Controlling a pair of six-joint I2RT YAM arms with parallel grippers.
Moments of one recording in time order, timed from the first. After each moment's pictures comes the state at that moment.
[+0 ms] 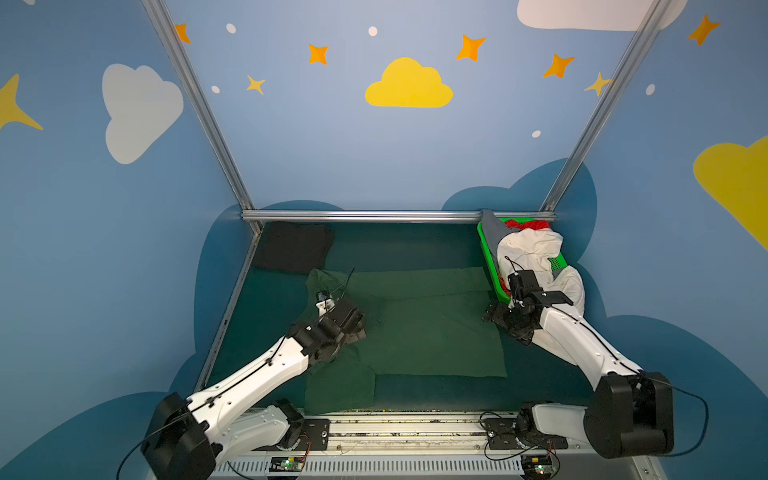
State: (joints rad) left arm -0.70 1.05 0.74 -0.80 -0.38 -1.00; right arm 0.14 1.27 0.87 -0.91 -0.07 0.62
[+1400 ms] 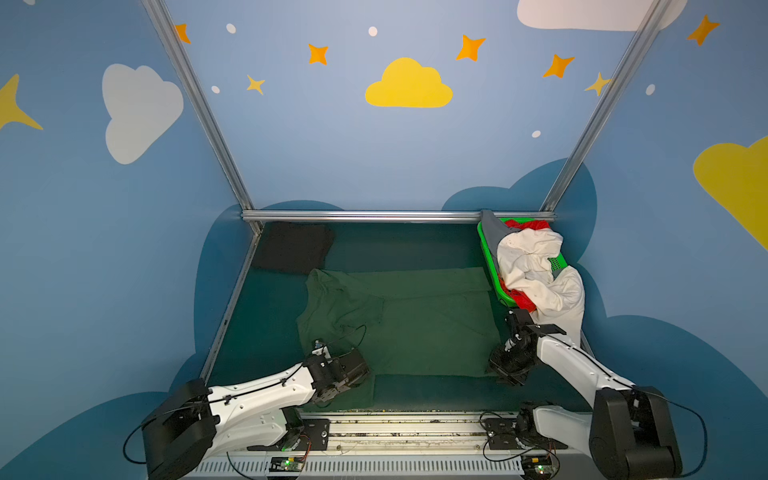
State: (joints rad) left arm -0.98 1.12 0.43 -0.80 -0.33 -1.35; right arm 0.15 1.19 0.53 -0.91 -0.25 0.70
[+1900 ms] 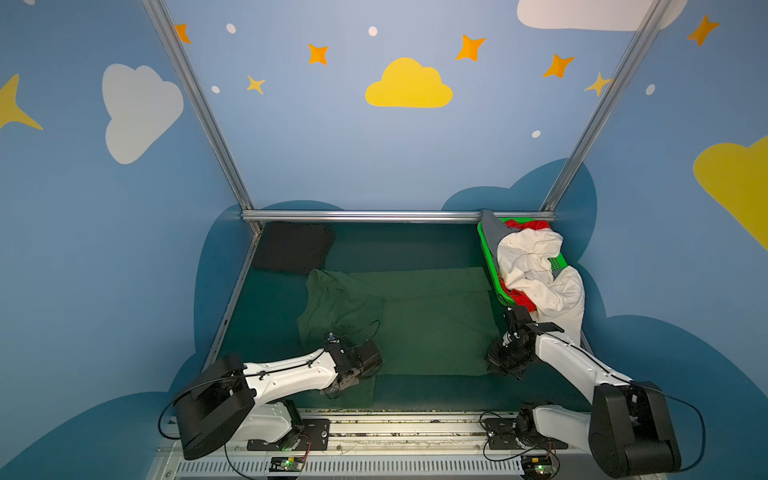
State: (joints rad) left arm -0.97 1.30 0.57 -0.84 -0.32 -1.27; right arm 0.15 1.19 0.55 -0.84 -0.23 0.70
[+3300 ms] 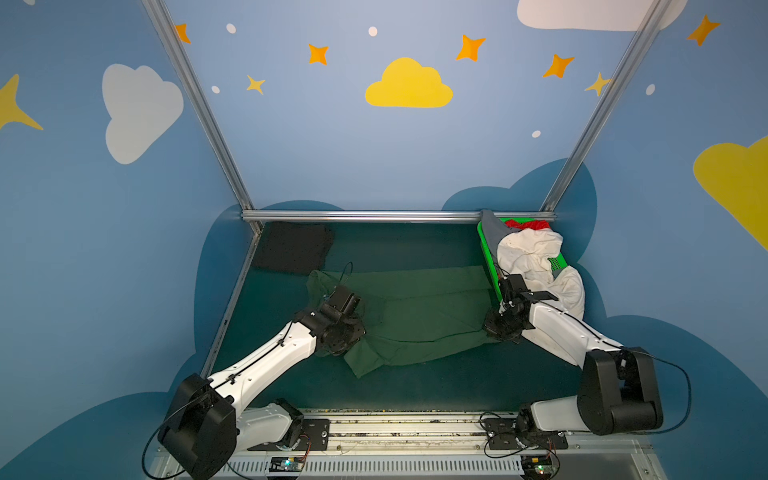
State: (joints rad) left arm -0.57 1.22 0.82 -0.70 0.07 -1.06; right arm 0.17 1.41 0.85 -0.82 -0.11 0.60
